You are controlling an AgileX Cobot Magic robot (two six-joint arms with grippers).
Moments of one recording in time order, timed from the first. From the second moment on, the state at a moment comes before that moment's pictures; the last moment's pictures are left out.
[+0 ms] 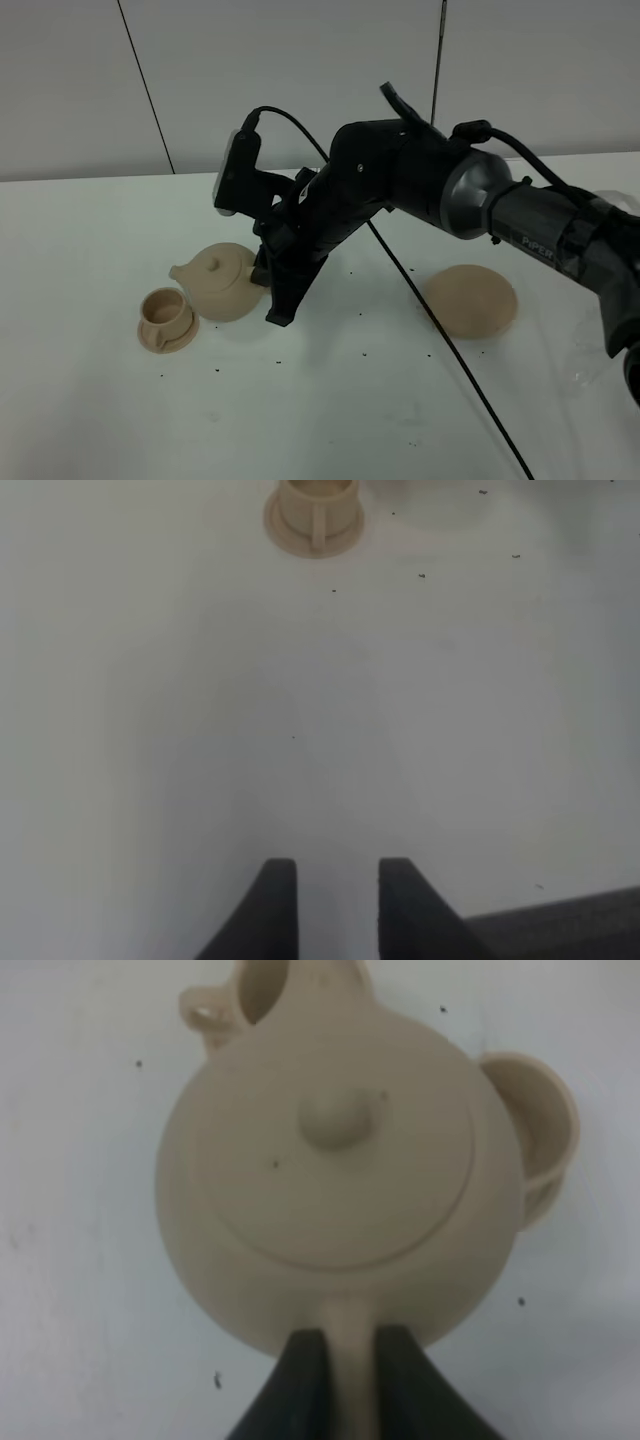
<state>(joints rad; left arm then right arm) 0.00 0.21 -0.51 -0.08 1.05 0.13 0.69 2.21 -1.90 0.41 0.77 -1.05</state>
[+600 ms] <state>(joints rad) 0.00 0.21 -0.51 -0.07 1.05 0.13 0.70 2.26 -1.96 0.30 0.79 -1.03</state>
